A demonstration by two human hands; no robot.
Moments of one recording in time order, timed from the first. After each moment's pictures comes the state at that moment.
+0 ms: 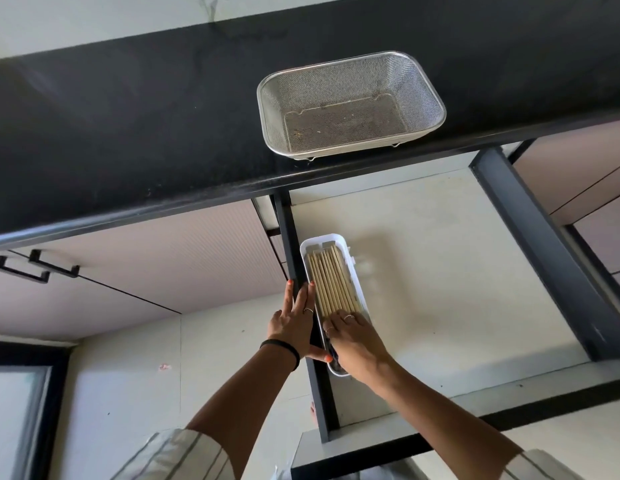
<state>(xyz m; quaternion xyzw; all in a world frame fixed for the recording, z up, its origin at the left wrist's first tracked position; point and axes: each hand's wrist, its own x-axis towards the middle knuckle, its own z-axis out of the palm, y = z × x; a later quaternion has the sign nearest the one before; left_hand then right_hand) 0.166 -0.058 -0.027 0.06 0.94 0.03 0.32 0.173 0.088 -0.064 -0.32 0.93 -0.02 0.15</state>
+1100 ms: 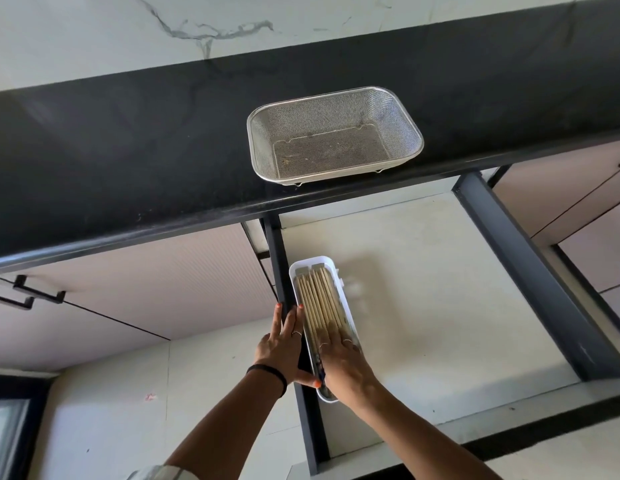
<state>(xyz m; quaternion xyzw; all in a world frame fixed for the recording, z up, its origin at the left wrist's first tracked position) 0.164 -0.056 -0.025 0.07 0.95 0.00 0.31 0.172 0.081 -0.061 -0.19 0.95 -0.11 0.24</state>
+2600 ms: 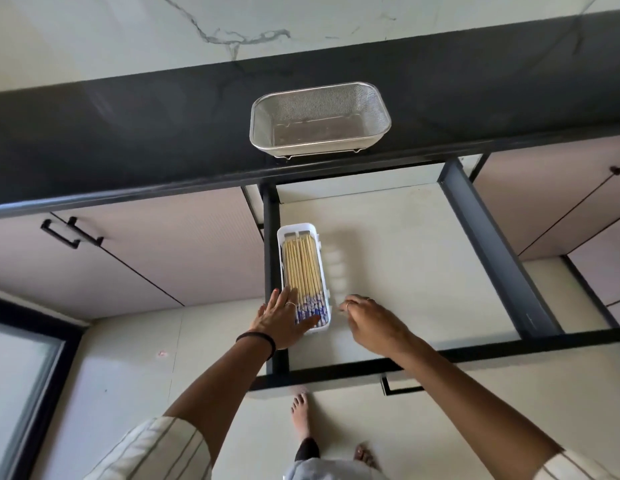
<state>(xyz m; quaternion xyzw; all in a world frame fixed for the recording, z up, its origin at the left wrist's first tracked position) 0.228 0.006 -0.004 -0.05 0.95 0.14 0.27 0.191 0.209 -0.012 -0.29 0.92 -0.22 0.16</state>
